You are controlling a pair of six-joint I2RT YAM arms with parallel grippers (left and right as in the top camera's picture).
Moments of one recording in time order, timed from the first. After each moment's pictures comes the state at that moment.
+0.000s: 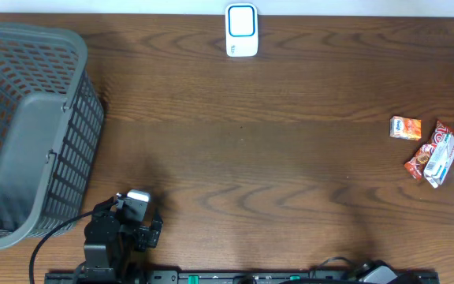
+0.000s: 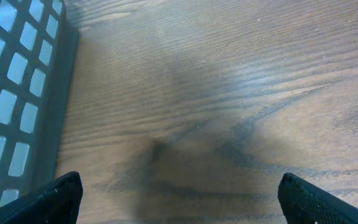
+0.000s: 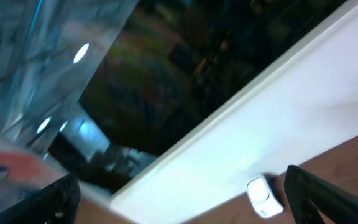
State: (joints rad) left arm -0.05 0.02 0.25 -0.92 0.00 0.27; right arm -0.95 1.32 2.35 -0.91 -1.17 0.97
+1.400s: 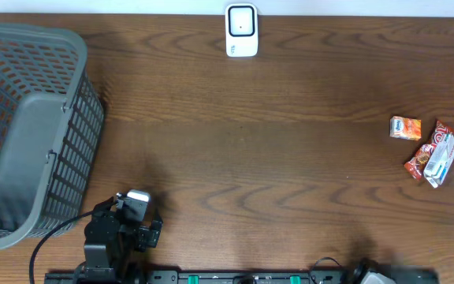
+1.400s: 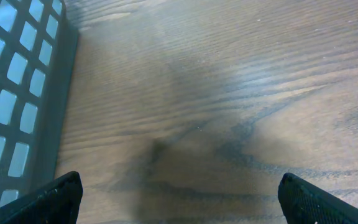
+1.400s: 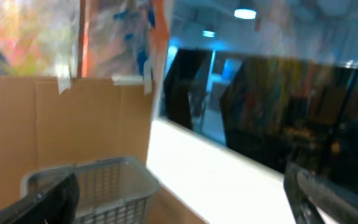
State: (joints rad) left arm -0.05 0.02 0.25 -0.92 0.00 0.27; right arm -0.44 1.04 2.37 -0.65 -1.22 0.49
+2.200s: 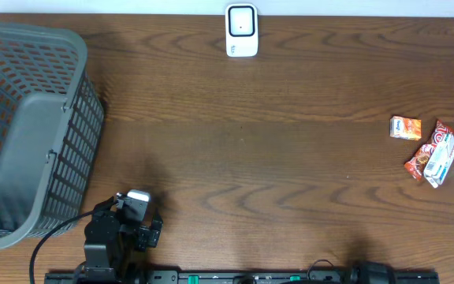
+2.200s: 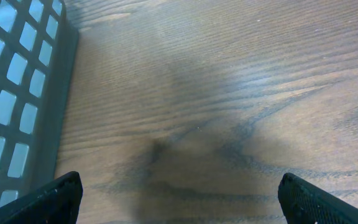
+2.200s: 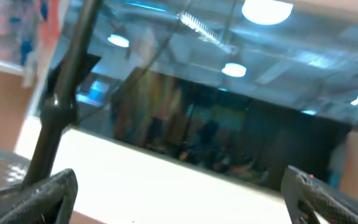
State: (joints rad) left arm -0.05 0.02 0.24 -0.92 0.00 0.27; right arm -0.13 0.48 2.32 -1.38 -0.39 -0.06
